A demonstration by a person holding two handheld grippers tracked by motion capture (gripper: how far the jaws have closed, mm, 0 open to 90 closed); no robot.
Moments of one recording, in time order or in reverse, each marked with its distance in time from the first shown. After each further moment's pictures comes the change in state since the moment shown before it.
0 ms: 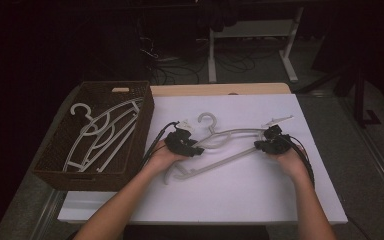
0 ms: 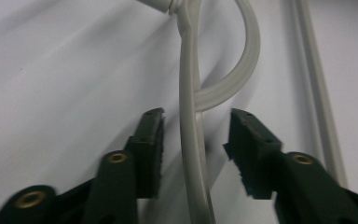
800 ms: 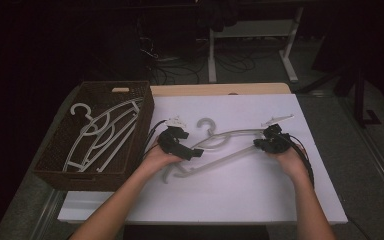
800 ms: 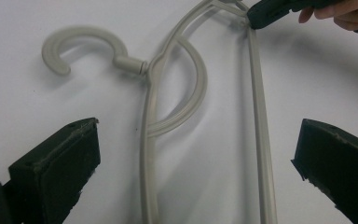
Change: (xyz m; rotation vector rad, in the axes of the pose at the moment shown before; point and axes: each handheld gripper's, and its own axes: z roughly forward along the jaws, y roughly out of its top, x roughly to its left) left arm -0.009 0.002 -0.036 -0.144 -0.057 -0.080; right arm 0.003 0.004 -0.003 -0.026 -0.007 -0.005
